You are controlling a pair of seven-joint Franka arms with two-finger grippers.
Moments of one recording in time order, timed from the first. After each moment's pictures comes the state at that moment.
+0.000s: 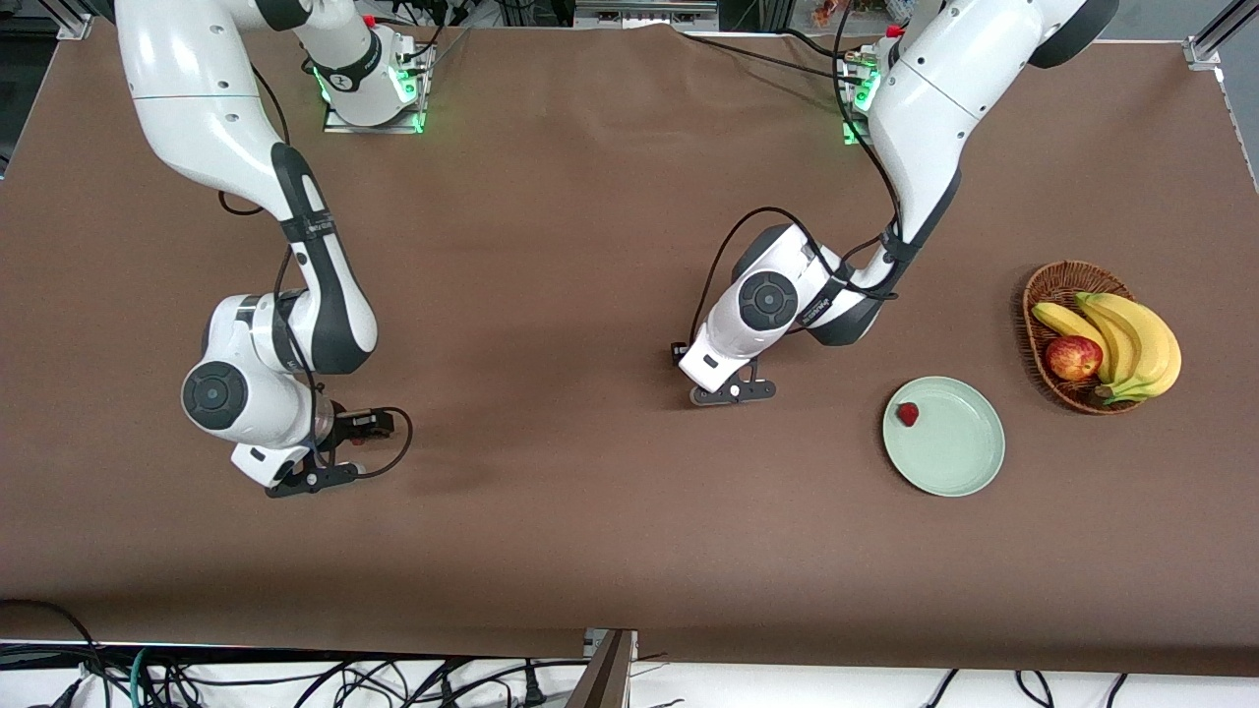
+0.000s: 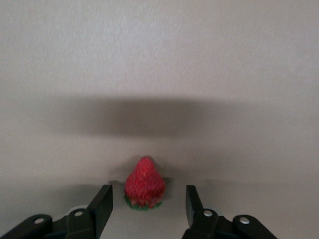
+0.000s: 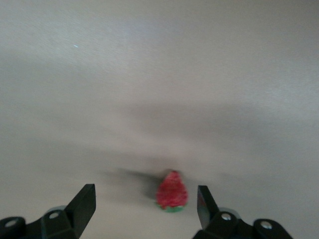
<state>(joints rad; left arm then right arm) -0.24 0.77 -0.39 -1.68 0.14 2.39 -0.76 0.26 0.75 -0.16 -1.51 0.14 2.21 -0.18</state>
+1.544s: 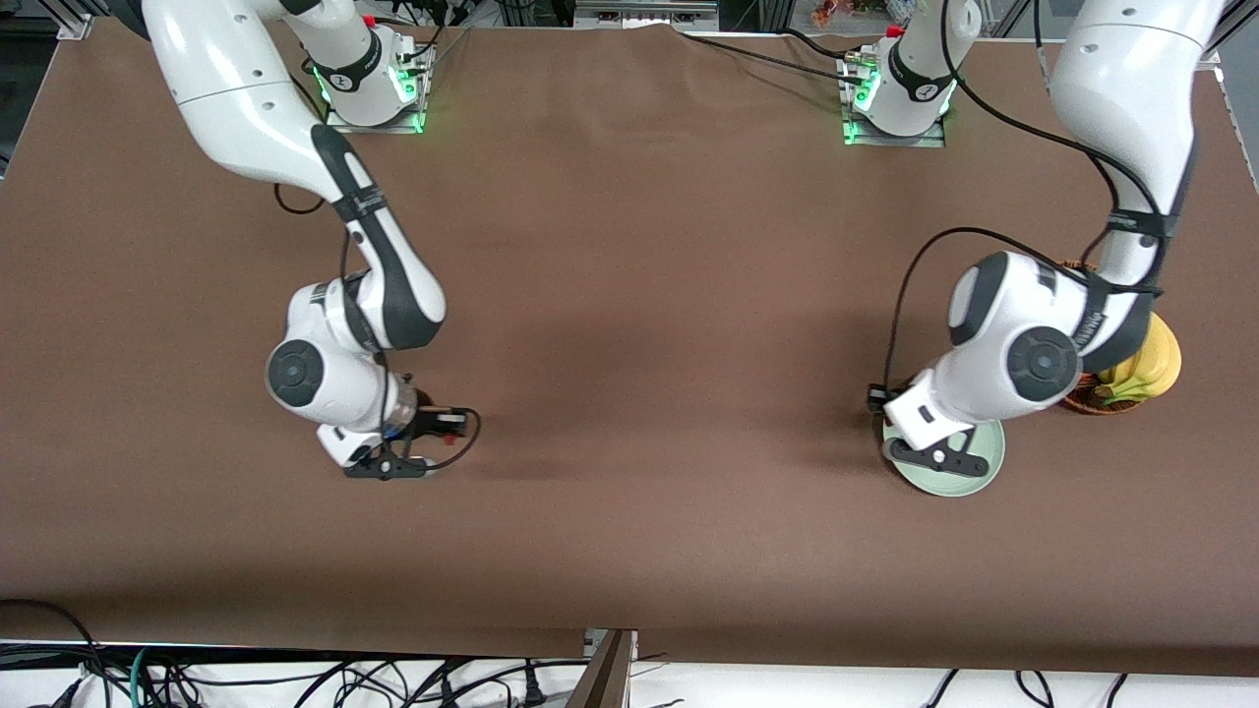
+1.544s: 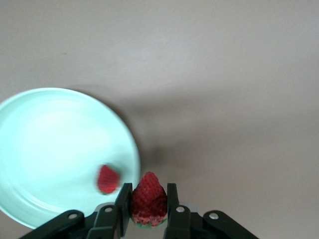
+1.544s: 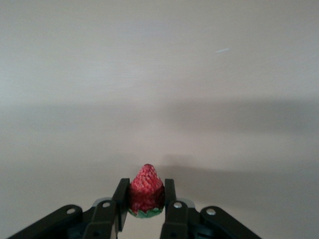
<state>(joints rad) 0.15 0.61 -0.35 -1.60 0.17 2.06 0.01 0.28 0.75 0.07 -1.50 0.22 2.31 0.27</state>
